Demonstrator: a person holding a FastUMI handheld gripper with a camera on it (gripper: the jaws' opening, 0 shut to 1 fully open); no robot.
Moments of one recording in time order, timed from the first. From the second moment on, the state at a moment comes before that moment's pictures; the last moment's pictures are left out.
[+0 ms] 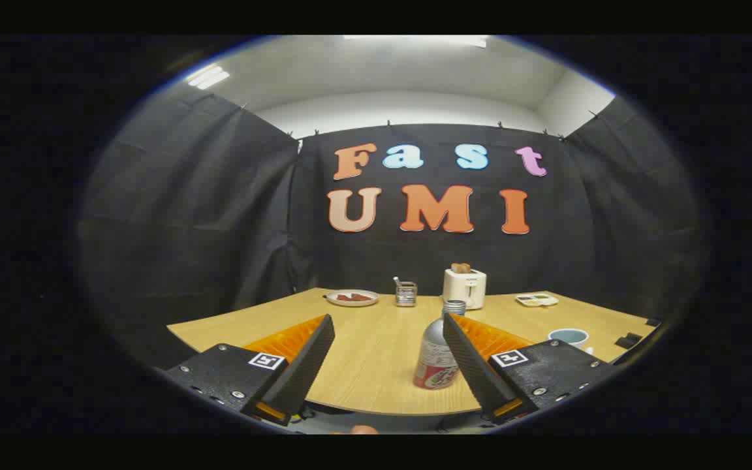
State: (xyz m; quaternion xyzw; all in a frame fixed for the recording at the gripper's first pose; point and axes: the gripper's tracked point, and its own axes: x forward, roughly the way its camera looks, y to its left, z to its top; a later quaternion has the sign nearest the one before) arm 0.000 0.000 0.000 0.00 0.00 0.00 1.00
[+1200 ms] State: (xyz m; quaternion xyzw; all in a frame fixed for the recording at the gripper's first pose) arm -0.001 -0.038 -0.018 -0.02 0.03 -0.07 1.00
